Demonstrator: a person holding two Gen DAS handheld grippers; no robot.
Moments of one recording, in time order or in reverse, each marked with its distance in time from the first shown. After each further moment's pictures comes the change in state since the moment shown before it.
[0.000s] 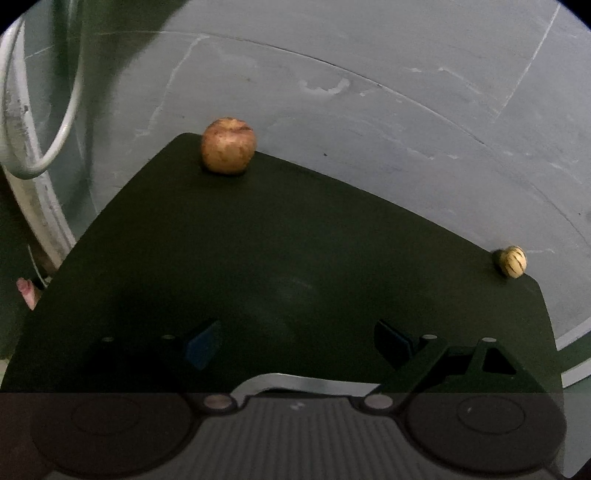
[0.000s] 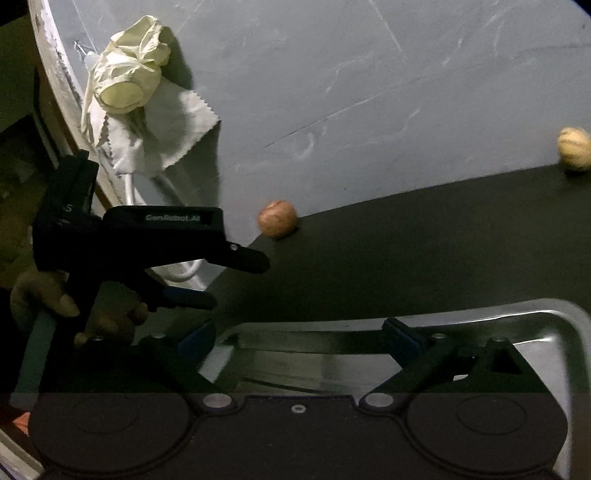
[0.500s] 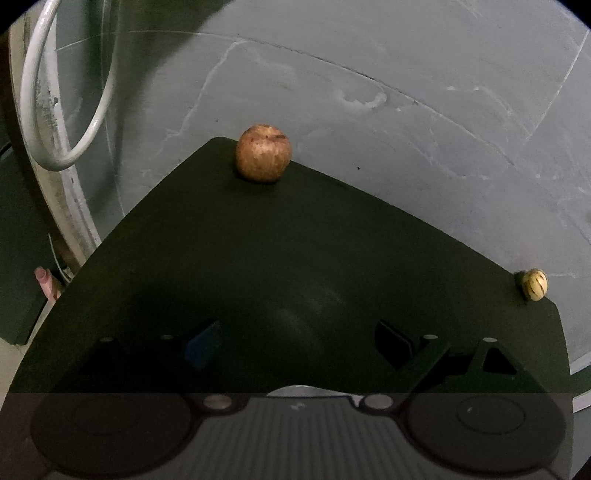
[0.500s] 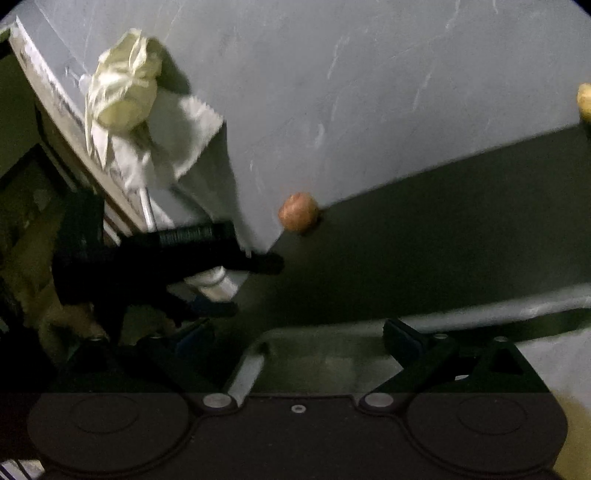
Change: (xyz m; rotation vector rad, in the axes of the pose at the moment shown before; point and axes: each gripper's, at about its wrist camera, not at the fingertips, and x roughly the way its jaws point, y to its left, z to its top) left arm -0.001 0.008 0.005 -0.074 -0.015 0.080; right arm -0.001 -0.014 0.029 0.106 0.013 0.089
